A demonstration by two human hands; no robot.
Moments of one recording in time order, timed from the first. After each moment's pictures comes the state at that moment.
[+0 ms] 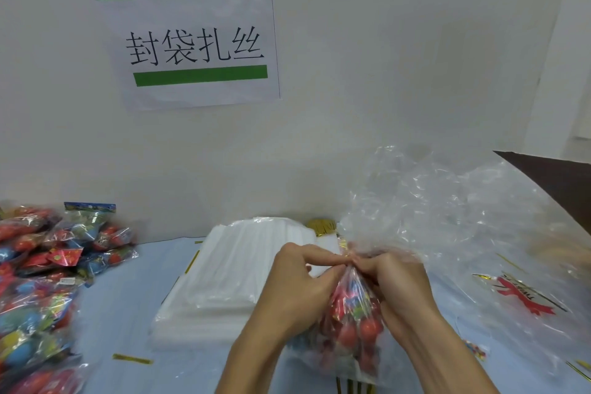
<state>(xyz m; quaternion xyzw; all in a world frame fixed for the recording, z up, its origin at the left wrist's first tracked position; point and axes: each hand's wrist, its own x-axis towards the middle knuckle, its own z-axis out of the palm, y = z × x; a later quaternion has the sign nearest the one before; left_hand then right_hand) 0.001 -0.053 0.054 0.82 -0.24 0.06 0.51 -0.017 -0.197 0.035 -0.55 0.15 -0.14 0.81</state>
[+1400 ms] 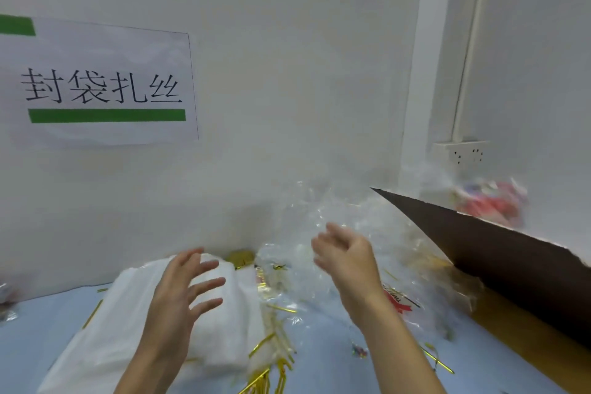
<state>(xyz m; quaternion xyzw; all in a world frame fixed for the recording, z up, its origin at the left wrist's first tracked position) 0.011 -0.038 0.058 0.59 -0.09 0.01 0.80 -0.051 -0.253 0.089 -0.65 0.17 -0.28 0.68</state>
